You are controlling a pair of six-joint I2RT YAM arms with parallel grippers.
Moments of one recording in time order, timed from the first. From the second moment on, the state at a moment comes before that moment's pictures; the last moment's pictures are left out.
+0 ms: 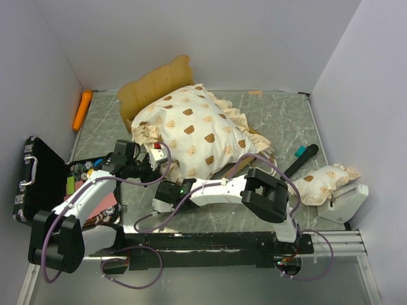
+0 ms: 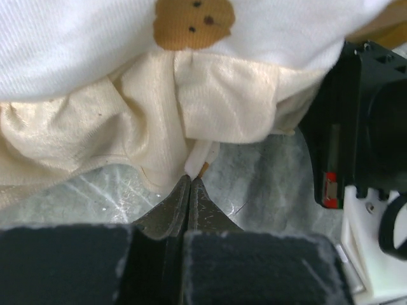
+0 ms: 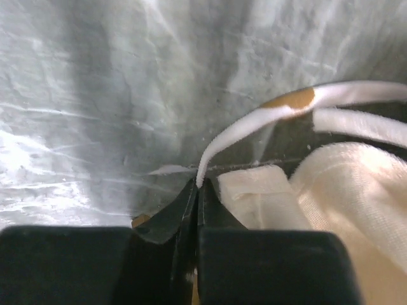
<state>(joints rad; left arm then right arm) -0.23 1.15 0.67 -0.43 0.71 0.63 1.26 1.99 1.35 -0.68 0.26 -0.63</state>
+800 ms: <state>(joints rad) -0.24 1.13 0.77 -0.76 0.79 0.85 0.86 1.34 0.77 0.00 -0.73 -0.23</state>
